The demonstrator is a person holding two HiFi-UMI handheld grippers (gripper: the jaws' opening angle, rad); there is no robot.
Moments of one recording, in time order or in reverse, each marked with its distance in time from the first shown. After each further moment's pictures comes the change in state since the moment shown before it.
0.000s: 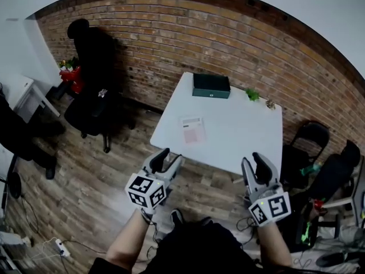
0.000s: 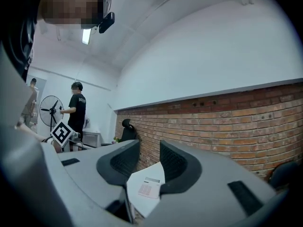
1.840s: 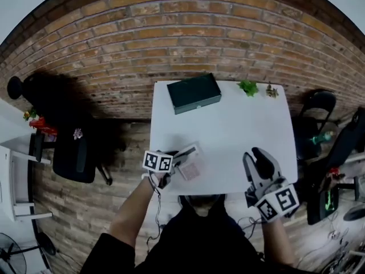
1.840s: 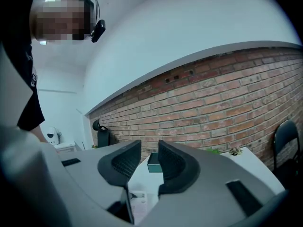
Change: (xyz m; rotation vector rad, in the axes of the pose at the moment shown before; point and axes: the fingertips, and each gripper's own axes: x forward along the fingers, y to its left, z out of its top) left arm 0.333 0.213 -0.209 -0.211 0.855 -0.361; right arm 0.220 -0.155 -0.076 0.297 0.089 -0.243
